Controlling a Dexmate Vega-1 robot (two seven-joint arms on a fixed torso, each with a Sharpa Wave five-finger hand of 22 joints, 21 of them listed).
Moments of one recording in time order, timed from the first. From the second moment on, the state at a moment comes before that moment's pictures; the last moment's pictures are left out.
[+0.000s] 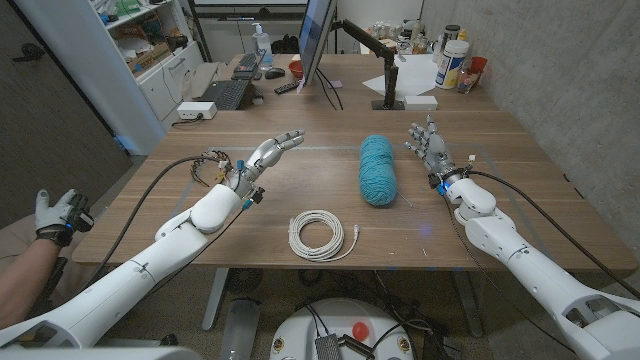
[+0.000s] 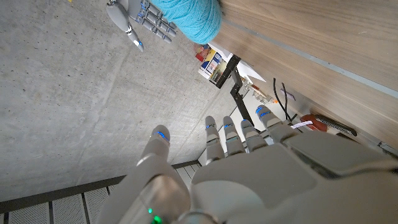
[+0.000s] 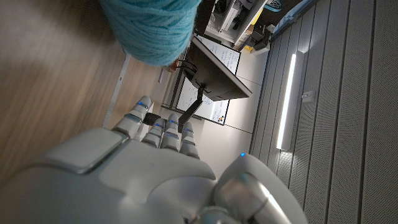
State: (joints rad) left arm 0.97 0.75 0.43 -1.66 -0.09 -0.29 0.13; left_hand 0.13 0.01 0.53 -0.15 0.17 0.23 -0.08 0.20 0.18 0.12 -0.06 0.23 0.19 0.00 -0.03 0.19 0.17 0.09 0.02 0.20 0.17; right arm -0.83 -0.52 -0.38 -1.28 0.63 0.32 0.07; right_hand 0.03 0.08 -0.02 0.16 0.27 0.08 0.02 0.19 0.19 0.12 0.07 0.19 0.20 -0.02 -0.02 0.19 0.20 0.18 0.05 0.18 0.17
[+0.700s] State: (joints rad) left arm 0.97 0.76 0.45 -1.69 -0.01 -0.27 0.16; left_hand 0.14 0.00 0.53 -0.15 0.17 0.24 -0.08 0.20 0.18 0.13 -0.07 0.23 0.19 0.00 -0.03 0.19 0.17 0.09 0.03 0.20 0.17; right arm -0.83 -0.52 -0.38 -1.28 0.63 0.31 0.07; right_hand 0.03 0.08 -0.02 0.16 0.27 0.08 0.02 0.19 0.19 0.11 0.08 0.19 0.20 -0.03 -0.02 0.19 0.20 0.18 0.04 0.18 0.17
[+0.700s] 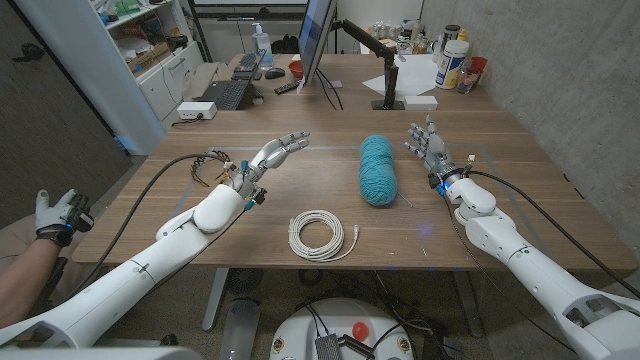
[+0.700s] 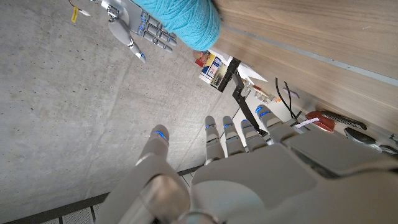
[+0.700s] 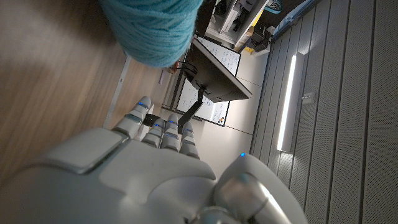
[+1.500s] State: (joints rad) left arm 0.99 0.78 0.46 -1.75 0.11 -0.24 0.20; left_hand 0.15 0.00 0.53 -0.16 0.18 0.26 -0.08 0.20 0.18 0.14 -0.07 0.23 0.19 0.00 -0.03 0.19 0.17 0.09 0.03 0.20 0.17; right arm -0.82 -0.52 -0.39 -1.28 0.63 0.31 0.07; right_hand 0.03 0.08 -0.02 0.16 0.27 0.07 0.02 0.19 0.19 0.11 0.08 0.19 0.20 -0.03 -0.02 0.19 0.20 0.17 0.05 0.18 0.17
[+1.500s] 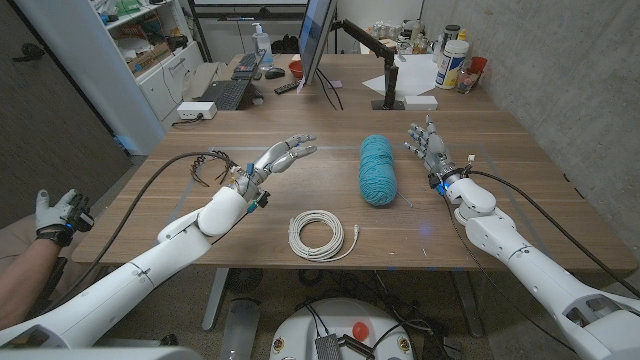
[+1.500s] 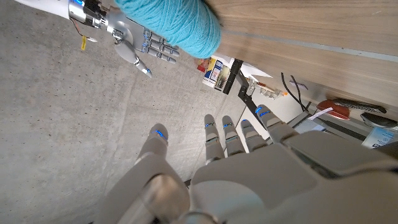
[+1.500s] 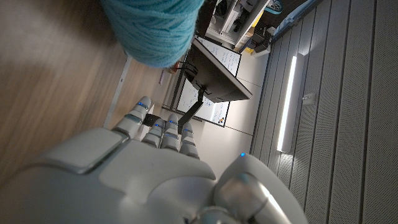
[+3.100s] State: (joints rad) left arm 1.02 0.83 0.47 -1.86 0.32 -0.17 0.25; left_hand 0.17 -0.02 0.53 -0.16 0.18 0.29 -0.09 0.20 0.18 0.17 -0.08 0.23 0.19 0.02 -0.04 0.19 0.17 0.10 0.02 0.20 0.17; right arm -0.82 -0.53 -0.39 -1.27 0.62 0.32 0.09; right_hand 0.03 0.08 -0.03 0.16 0.27 0.07 0.02 0.19 0.19 0.10 0.08 0.19 0.20 -0.03 -0.02 0.19 0.20 0.17 0.05 0.18 0.17
